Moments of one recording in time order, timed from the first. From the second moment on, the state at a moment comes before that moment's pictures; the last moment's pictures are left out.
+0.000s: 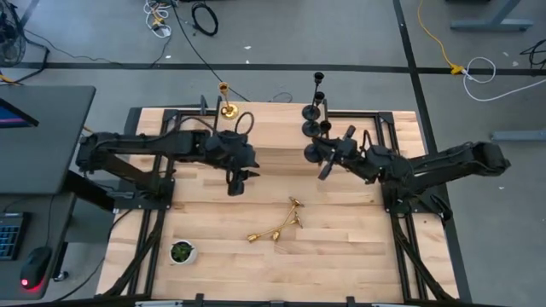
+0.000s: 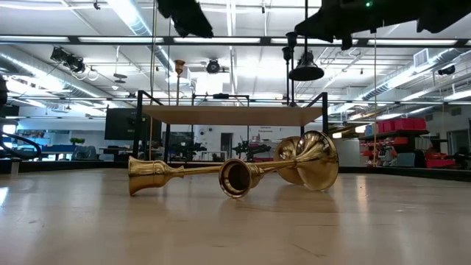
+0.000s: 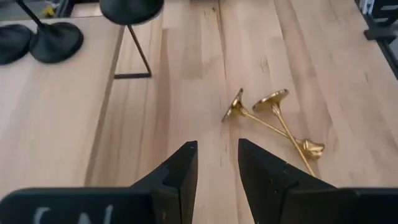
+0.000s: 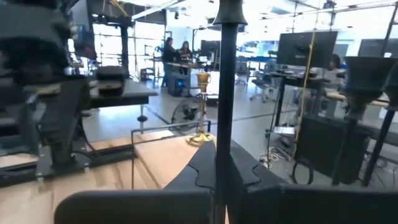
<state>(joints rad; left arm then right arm) 0.04 1.35 1.25 -0.60 -0.01 0.08 0.02 1.07 0.54 0.64 0.56 -0.11</state>
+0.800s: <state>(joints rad) -0.04 1.07 0.65 -0.10 -0.05 -0.10 -0.25 1.22 0.54 0.70 0.36 -0.03</state>
